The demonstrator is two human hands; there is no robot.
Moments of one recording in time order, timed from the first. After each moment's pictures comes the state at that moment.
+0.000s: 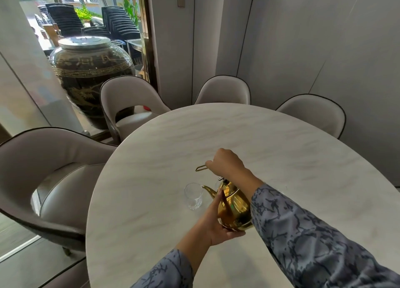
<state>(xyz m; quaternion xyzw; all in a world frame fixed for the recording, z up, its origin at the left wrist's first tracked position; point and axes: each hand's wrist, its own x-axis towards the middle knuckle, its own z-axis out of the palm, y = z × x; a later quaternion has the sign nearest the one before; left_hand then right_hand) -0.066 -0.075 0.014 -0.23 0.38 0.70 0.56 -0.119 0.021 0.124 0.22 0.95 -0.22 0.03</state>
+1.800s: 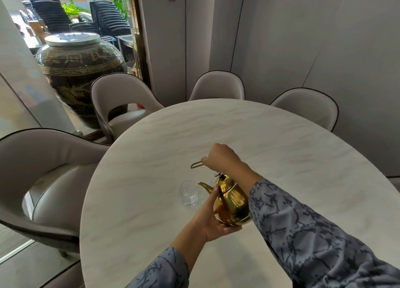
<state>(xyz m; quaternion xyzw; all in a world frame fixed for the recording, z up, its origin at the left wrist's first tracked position) -0.072 -0.071 0.010 -0.21 0.37 0.70 0.57 -0.119 0.028 0.134 0.21 0.95 -0.23 0.05</state>
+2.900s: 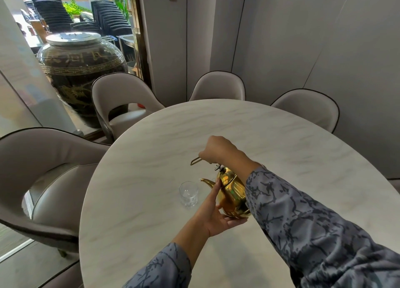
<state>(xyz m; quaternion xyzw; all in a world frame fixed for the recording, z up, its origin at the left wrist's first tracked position) -0.078 -0.060 0.024 -0.22 0.33 0.71 0.58 -0.135 0.024 0.155 0.20 0.96 -0.19 0.07</state>
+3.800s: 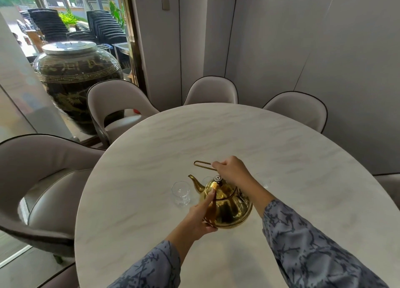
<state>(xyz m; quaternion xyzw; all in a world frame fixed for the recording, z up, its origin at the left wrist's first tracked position) -0.062 -0.067 0.002 -0.15 0.58 0.65 0.47 -0.057 0.065 0.109 0.25 0.88 -0.39 -0.03</state>
